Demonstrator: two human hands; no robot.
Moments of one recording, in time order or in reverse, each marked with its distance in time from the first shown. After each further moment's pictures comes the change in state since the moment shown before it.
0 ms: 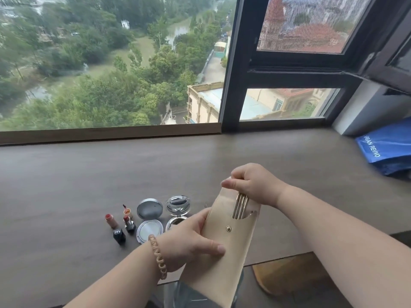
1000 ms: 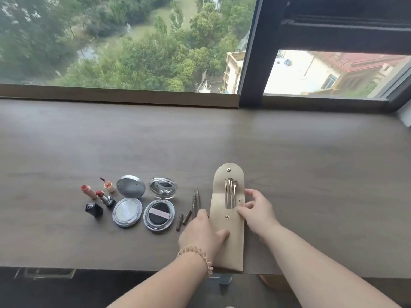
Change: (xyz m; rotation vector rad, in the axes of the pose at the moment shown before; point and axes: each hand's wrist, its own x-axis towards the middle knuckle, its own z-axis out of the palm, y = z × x) left_hand 0.140 -0.094 0.038 0.858 0.887 -0.513; right_hand 0.012 0.167 0.090 0.487 0.065 0.561
